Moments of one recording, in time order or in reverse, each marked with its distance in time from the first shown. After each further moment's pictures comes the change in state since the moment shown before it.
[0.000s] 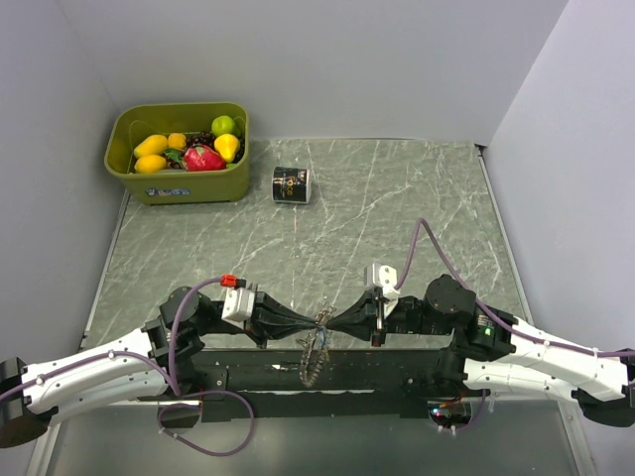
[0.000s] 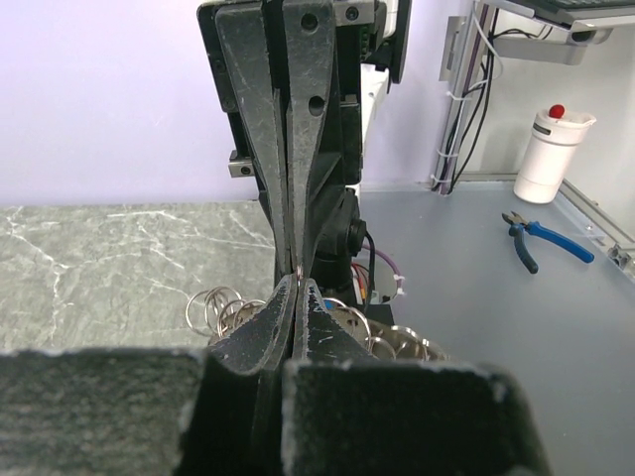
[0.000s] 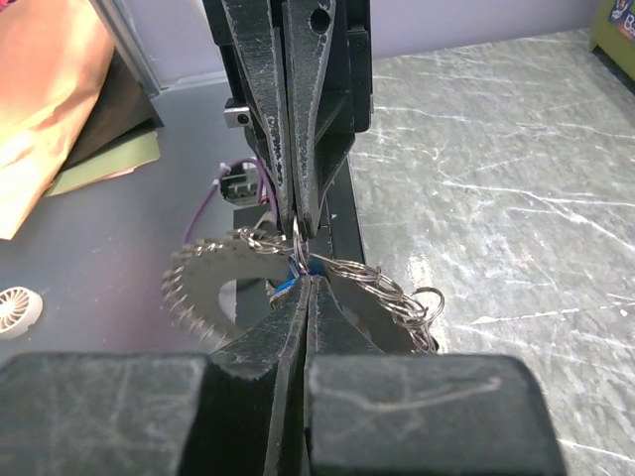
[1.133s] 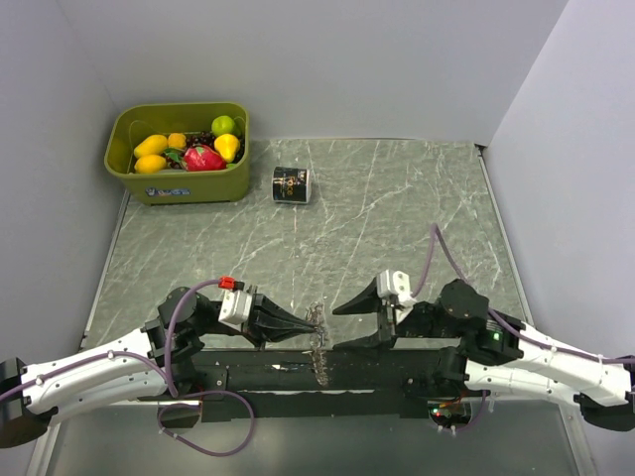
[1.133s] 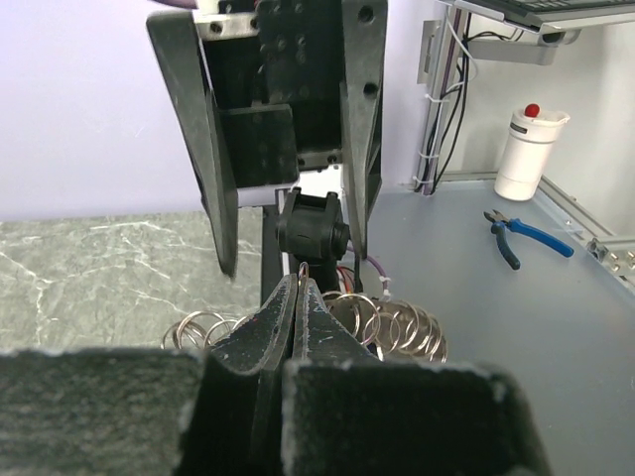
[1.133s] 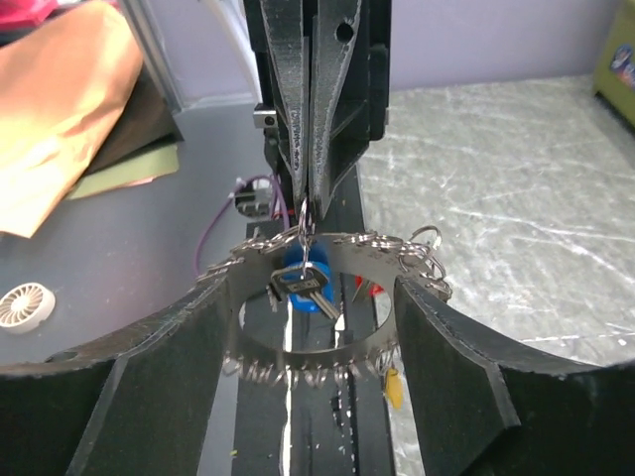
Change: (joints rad) left arm 0.000 -0.006 0.000 0.016 0.045 -0.009; right arm 0.000 -0.070 -0.038 0.024 -0.049 -0.014
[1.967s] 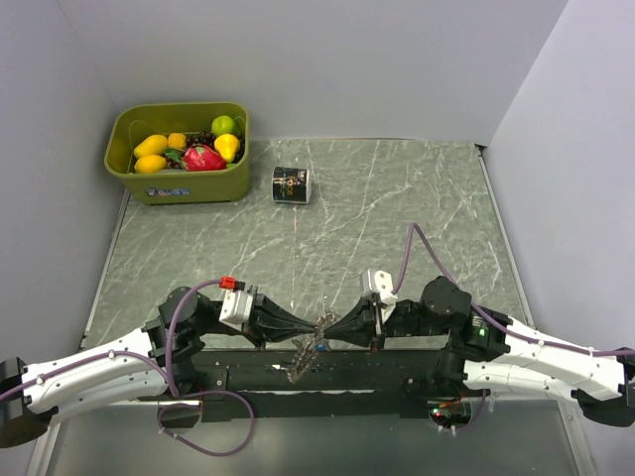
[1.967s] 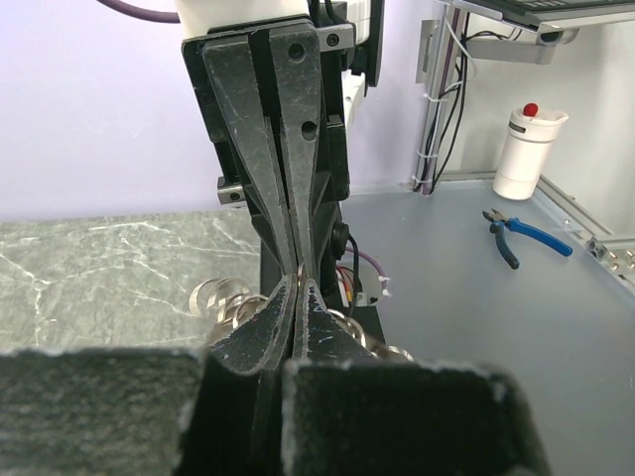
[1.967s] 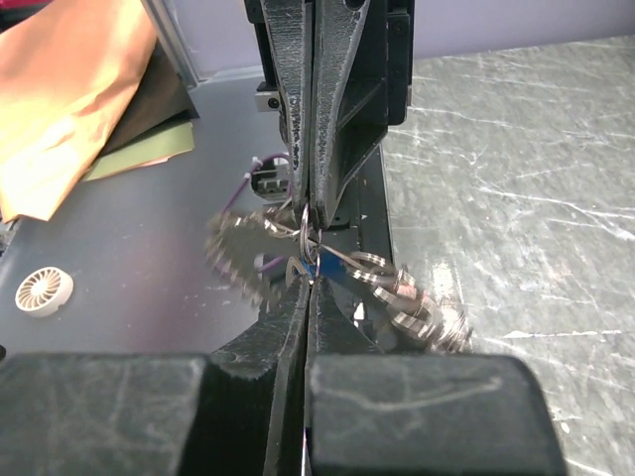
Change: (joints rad) left arm 0.000 0.007 0.000 0.005 0.007 -0.001; right arm 0.000 0.076 0.000 0.030 -0.038 0.026
